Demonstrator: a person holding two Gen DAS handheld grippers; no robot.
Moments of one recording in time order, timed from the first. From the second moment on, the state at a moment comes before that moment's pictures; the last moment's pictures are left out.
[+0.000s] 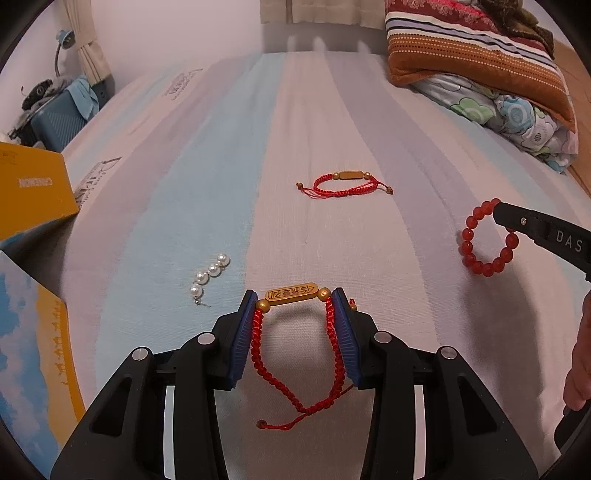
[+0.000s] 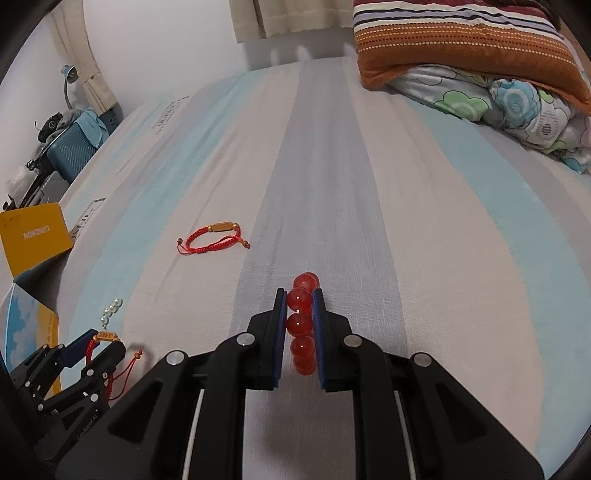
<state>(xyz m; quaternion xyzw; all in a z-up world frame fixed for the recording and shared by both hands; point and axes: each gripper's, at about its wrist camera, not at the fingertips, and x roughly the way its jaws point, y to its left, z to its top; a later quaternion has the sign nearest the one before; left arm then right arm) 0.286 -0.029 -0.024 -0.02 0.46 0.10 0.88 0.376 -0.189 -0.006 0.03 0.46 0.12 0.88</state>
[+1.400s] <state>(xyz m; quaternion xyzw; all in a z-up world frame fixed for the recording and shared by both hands) 0.150 0.031 0.077 -0.06 0.44 0.09 0.89 0.229 -0.120 0.087 -0.01 0.43 0.13 0.89</state>
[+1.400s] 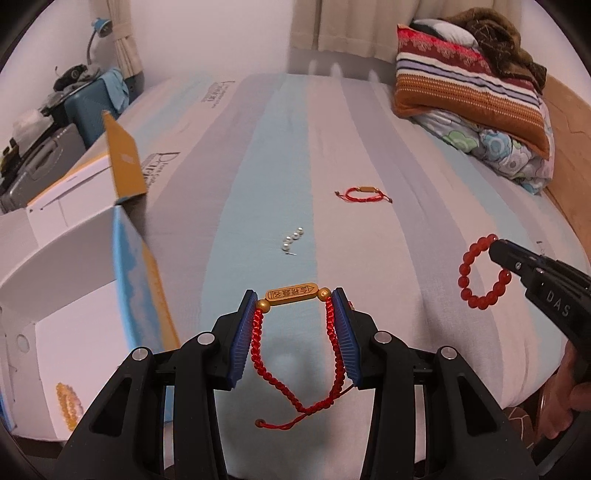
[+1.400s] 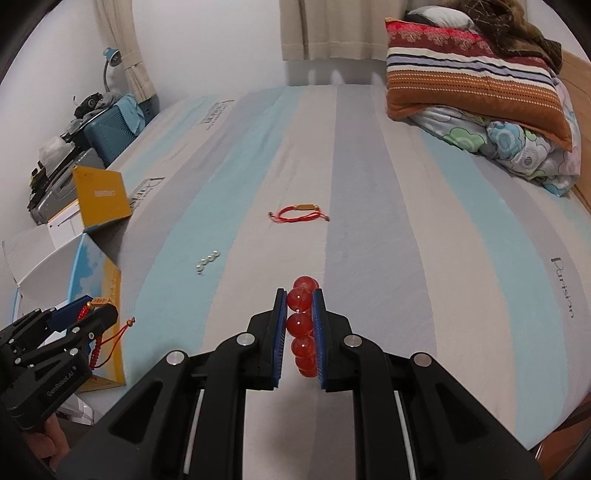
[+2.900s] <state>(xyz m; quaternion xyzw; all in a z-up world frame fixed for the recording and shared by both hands) -0.033 0.302 0.092 -0.16 0.43 0.27 0.85 0.118 0.206 0.127 -0.12 0.39 0.32 0.85</state>
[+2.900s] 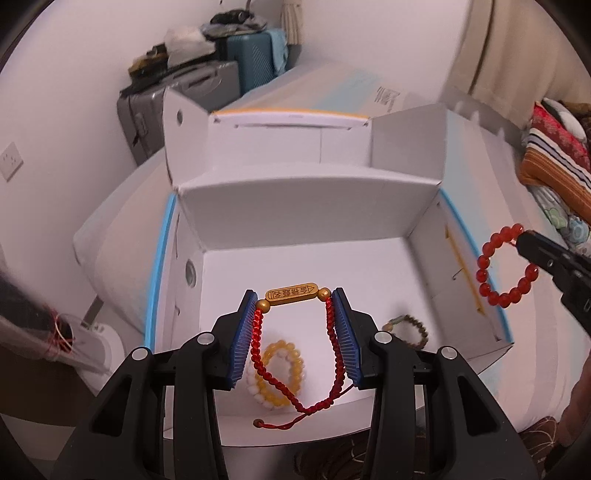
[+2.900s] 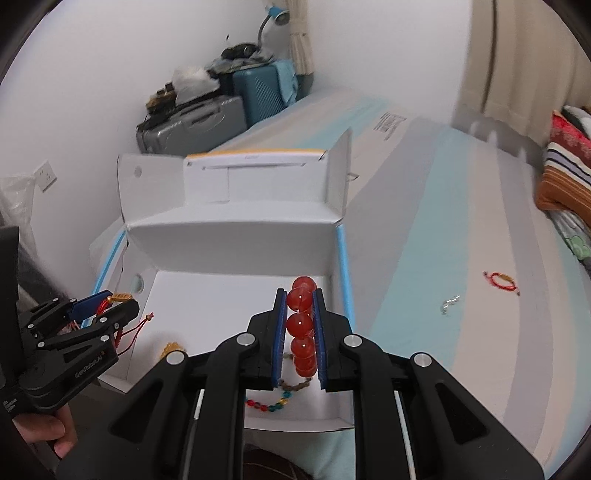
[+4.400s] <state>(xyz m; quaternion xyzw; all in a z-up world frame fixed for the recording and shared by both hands) 0.063 0.180 0.095 -0.09 0.42 0.22 0.88 0.194 0.043 0.121 -0.07 0.39 0.18 0.90</state>
